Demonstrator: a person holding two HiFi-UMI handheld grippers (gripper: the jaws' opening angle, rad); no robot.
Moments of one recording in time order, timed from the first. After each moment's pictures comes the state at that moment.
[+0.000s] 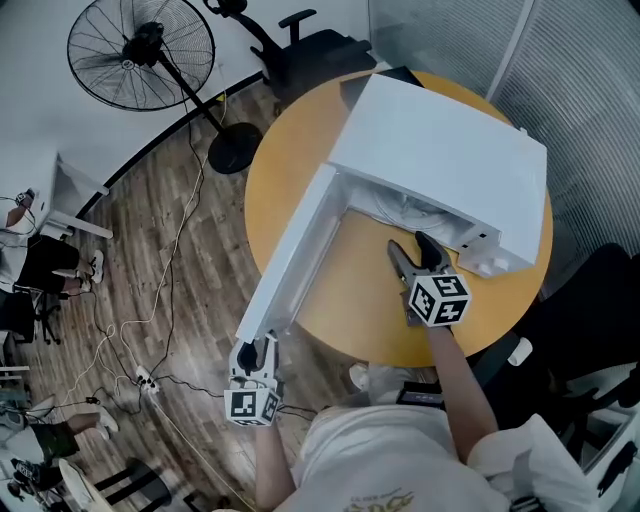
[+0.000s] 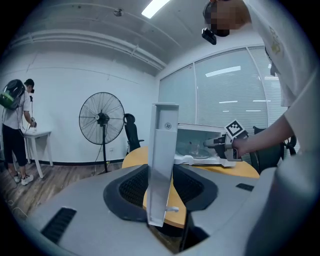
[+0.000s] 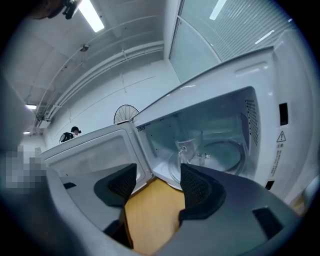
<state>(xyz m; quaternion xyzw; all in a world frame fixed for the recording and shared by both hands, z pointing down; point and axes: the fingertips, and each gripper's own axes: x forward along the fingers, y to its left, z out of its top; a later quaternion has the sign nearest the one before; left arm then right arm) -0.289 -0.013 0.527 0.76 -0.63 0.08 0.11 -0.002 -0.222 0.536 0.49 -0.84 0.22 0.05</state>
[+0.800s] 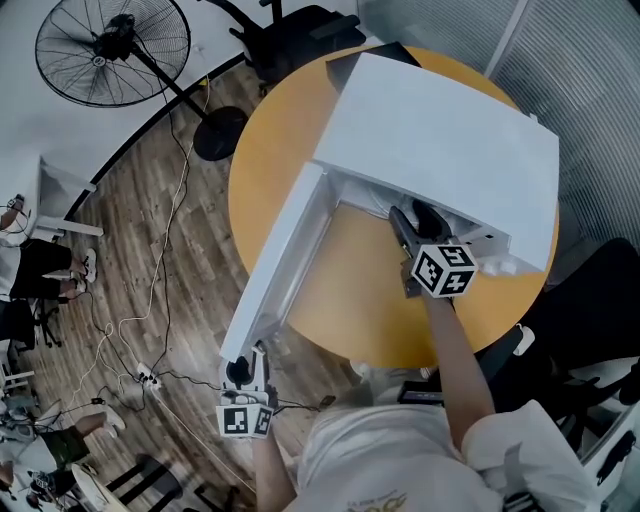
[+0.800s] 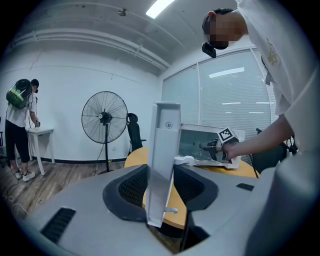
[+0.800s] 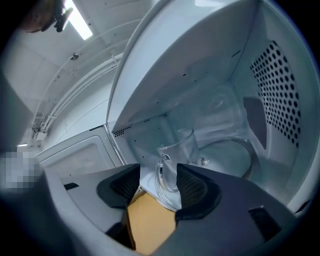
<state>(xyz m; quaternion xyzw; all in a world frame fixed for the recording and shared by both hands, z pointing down) -0.297 -0.018 0.524 0.75 -0.64 0.07 0.12 0.011 -0.292 0.561 0.50 -0.83 0.25 0.01</state>
